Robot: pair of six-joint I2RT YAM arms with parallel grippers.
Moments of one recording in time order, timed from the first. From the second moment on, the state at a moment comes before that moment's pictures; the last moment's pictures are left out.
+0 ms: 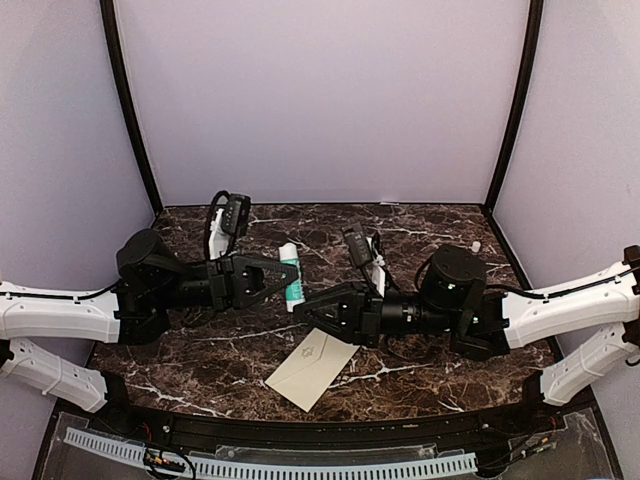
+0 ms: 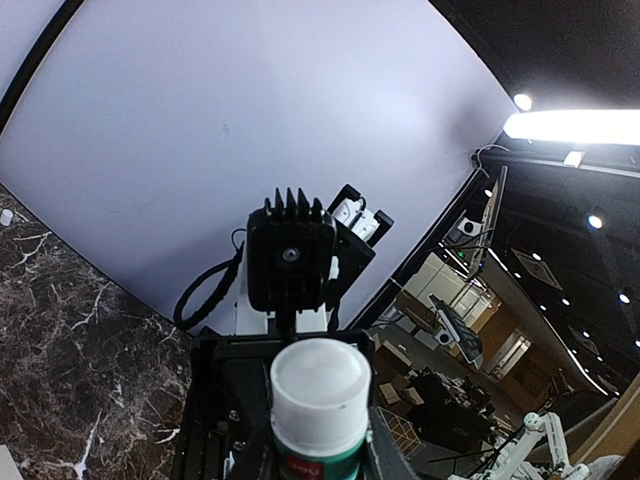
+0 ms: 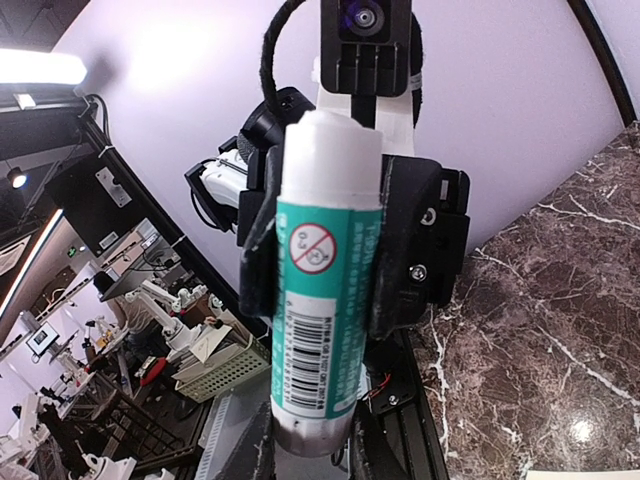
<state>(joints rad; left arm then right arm) -0.99 1.16 0.63 0.80 0.57 -0.88 1.25 1.34 0.76 0.68 -0.34 0.67</state>
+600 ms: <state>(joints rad) -1.00 1.14 0.64 0.71 0.48 -0.80 1.26 1.33 0.80 0.54 -0.22 0.66</state>
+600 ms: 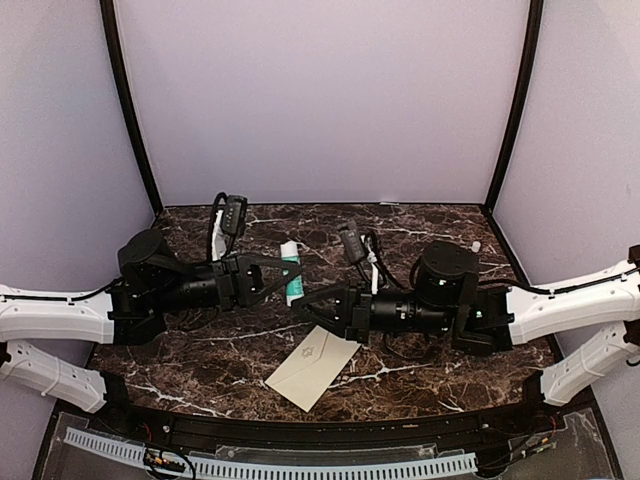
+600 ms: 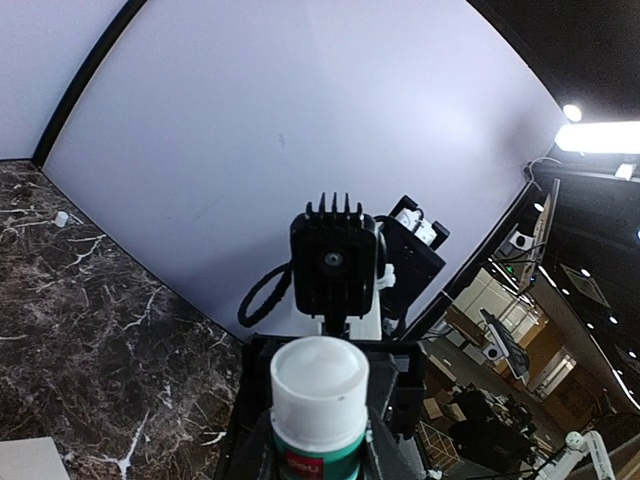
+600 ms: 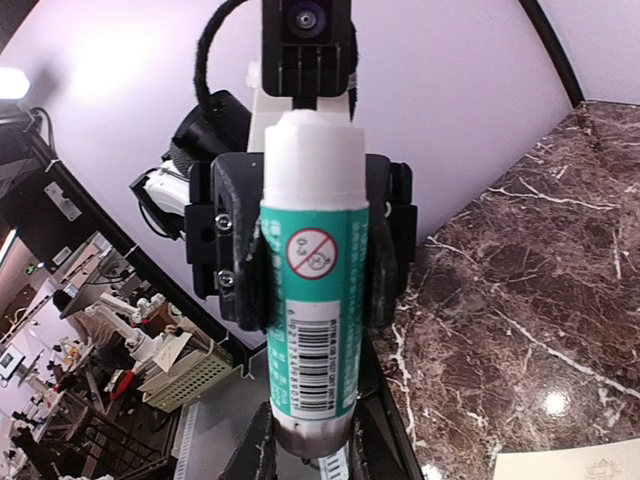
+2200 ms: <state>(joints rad) -1.05 1.05 0.69 0.52 0.37 -0.77 1.30 1.24 0.72 0.61 -0.18 0.59</state>
